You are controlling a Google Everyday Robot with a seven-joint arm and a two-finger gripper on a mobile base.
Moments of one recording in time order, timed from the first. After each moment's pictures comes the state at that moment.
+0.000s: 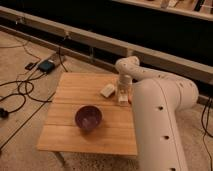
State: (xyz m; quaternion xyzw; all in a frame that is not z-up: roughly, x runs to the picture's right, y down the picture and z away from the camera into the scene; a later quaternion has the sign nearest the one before) arm 0.122 0.047 0.953 -0.26 0.23 0.66 0.67
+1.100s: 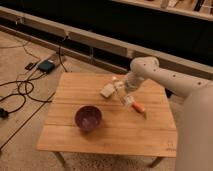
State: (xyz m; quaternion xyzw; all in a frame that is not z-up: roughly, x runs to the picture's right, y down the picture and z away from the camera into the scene) arm 0.135 0.056 0.824 -0.34 -0.02 0.47 0.82
